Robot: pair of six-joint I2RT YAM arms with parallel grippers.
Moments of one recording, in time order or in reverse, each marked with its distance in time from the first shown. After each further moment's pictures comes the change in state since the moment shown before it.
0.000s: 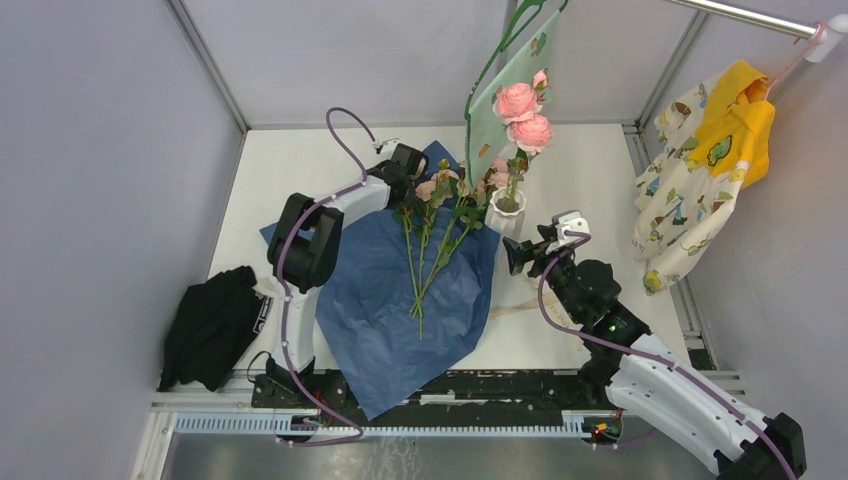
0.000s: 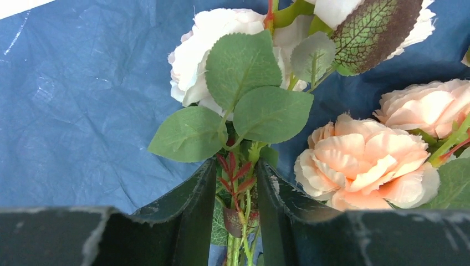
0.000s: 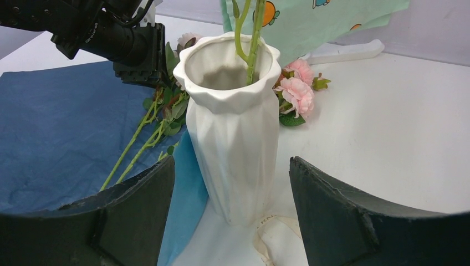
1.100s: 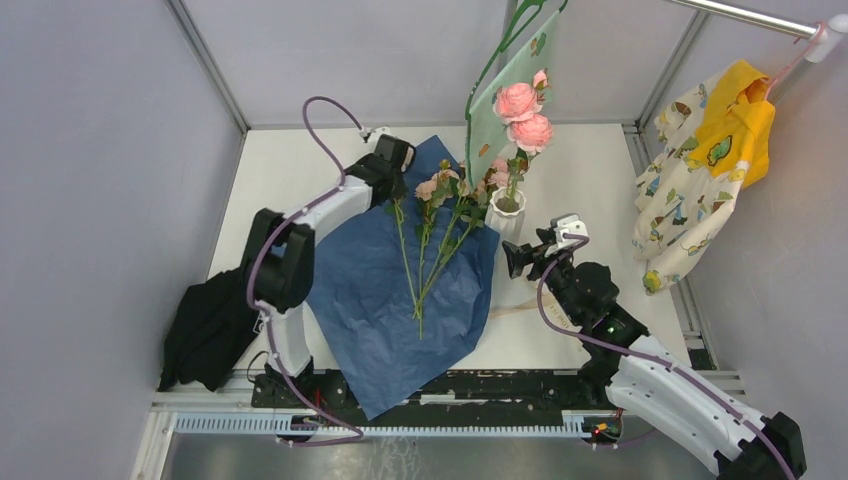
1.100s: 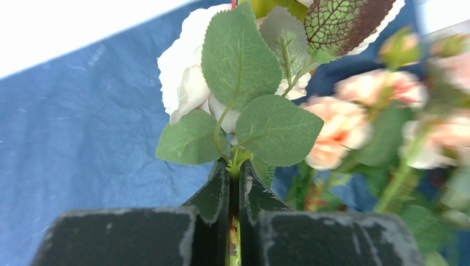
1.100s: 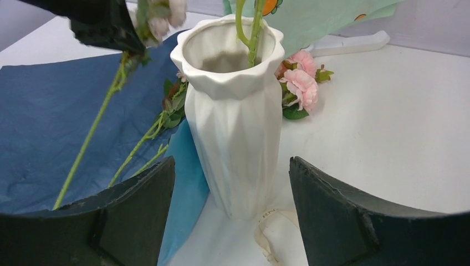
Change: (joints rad) left arm 0.011 -0.150 -0.084 0.000 0.023 0.045; right arm 0.000 0.002 -0.027 0.013 -0.004 0.008
